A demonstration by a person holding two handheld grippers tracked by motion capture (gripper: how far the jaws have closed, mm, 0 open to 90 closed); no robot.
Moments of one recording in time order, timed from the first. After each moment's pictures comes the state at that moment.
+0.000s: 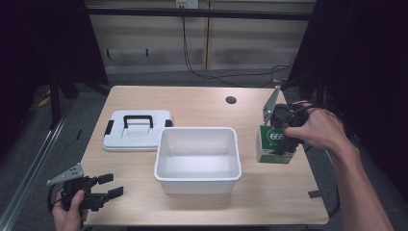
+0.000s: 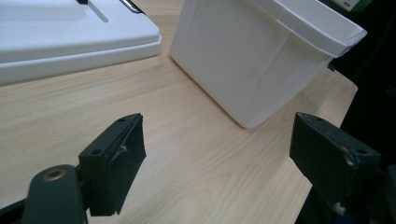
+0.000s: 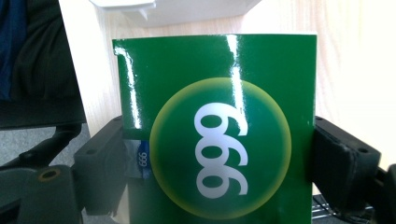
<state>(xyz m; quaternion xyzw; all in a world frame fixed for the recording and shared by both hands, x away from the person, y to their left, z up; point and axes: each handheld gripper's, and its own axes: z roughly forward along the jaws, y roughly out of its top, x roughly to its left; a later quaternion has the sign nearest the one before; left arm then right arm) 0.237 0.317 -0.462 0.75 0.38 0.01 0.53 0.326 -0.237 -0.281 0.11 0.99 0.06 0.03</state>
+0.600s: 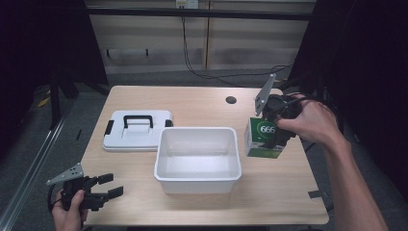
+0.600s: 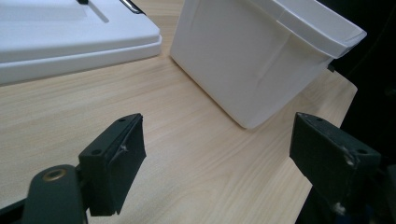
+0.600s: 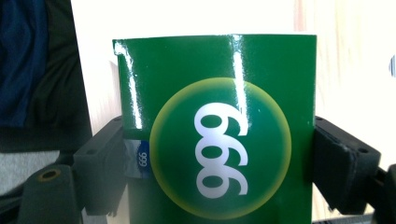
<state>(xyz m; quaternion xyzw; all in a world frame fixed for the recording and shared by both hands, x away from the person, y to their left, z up) 0.237 0.318 -0.463 0.75 0.38 0.01 0.53 0.330 -0.214 -0.258 0.10 0.99 0.11 0.03</state>
